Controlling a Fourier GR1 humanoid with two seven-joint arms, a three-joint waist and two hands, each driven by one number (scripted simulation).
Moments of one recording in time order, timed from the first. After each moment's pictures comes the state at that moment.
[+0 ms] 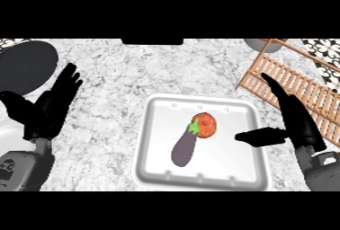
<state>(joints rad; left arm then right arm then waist) -0.24 0.38 -0.08 -1.51 0.27 0.16 0.19 -0.30 -0.61 0.42 -1.70 0.15 -0.31 0.66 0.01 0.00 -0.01</state>
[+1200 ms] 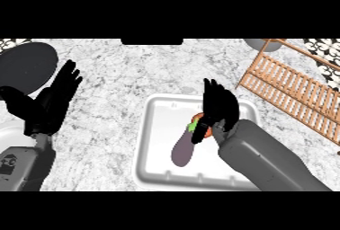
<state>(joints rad) -0.27 0.35 -0.05 -1.47 0.27 0.13 0.18 -0.71 -0.28 0.69 -1.37 0.41 0.03 1.21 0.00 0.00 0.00</state>
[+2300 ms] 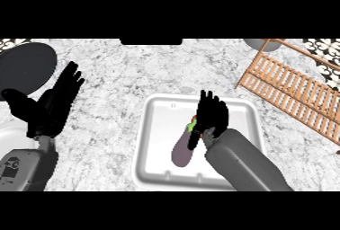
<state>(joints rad) -0.25 0.32 -0.03 -1.50 0.23 0.12 0.20 -0.60 -0.11 0.59 -1.21 0.62 0.06 1.14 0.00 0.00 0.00</state>
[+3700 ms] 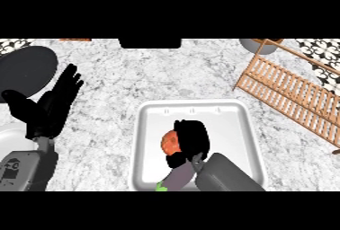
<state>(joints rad) -0.24 0.28 0.02 -1.49 0.19 0.07 0.21 -0.48 -0.04 0.73 -1.16 0.81 0.07 0.73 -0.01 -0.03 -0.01</state>
